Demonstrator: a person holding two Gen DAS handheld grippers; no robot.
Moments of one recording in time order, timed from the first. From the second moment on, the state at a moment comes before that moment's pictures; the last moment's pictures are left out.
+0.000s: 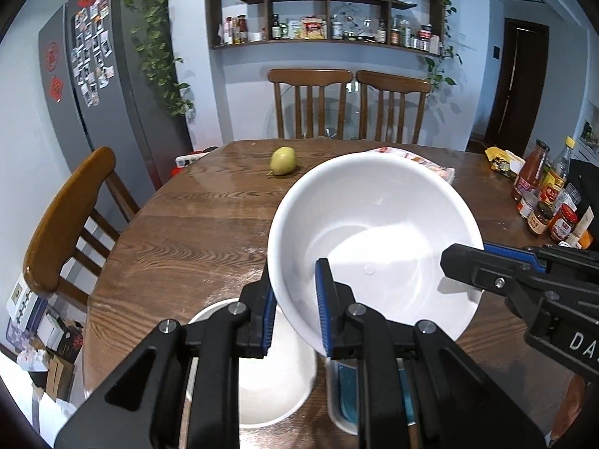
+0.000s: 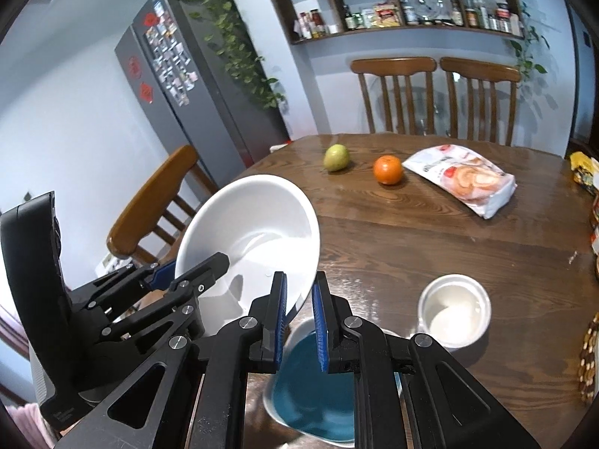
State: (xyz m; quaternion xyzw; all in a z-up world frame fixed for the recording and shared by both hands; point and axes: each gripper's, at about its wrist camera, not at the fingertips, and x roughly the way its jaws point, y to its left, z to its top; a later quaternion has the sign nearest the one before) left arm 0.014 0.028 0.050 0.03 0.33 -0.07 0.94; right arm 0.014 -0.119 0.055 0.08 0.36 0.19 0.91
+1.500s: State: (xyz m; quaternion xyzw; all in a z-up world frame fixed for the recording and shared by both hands) left arm 0.012 0.114 0.007 0.01 0.39 -0.01 0.92; right arm 0.027 -0.025 0.013 0.05 0.42 0.24 0.87
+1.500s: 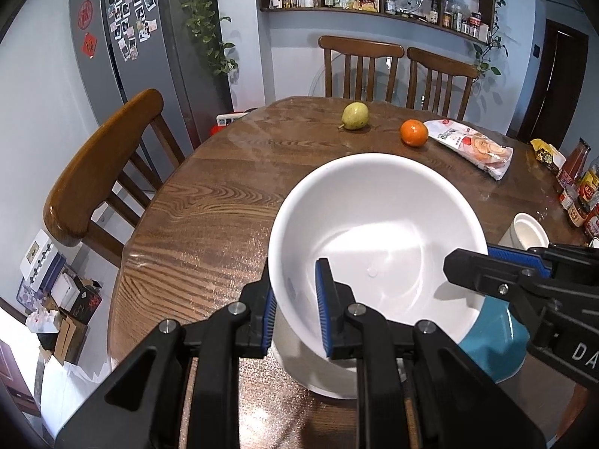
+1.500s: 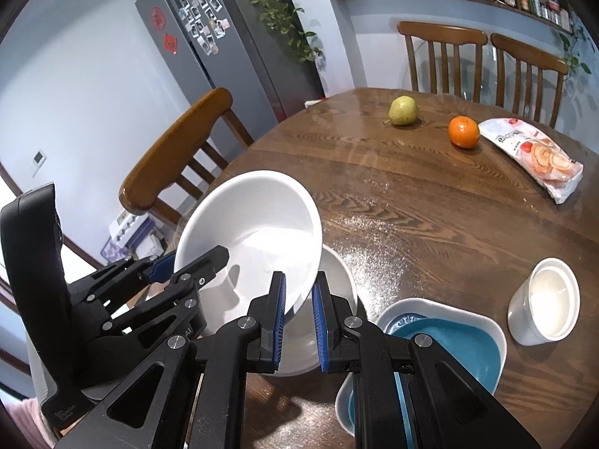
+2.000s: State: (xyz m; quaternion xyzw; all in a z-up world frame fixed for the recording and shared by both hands) left arm 0.014 0.112 -0.010 0.02 0.41 -0.01 0.91; right arm 0.032 -0.019 -0.003 0.05 0.45 0.24 0.86
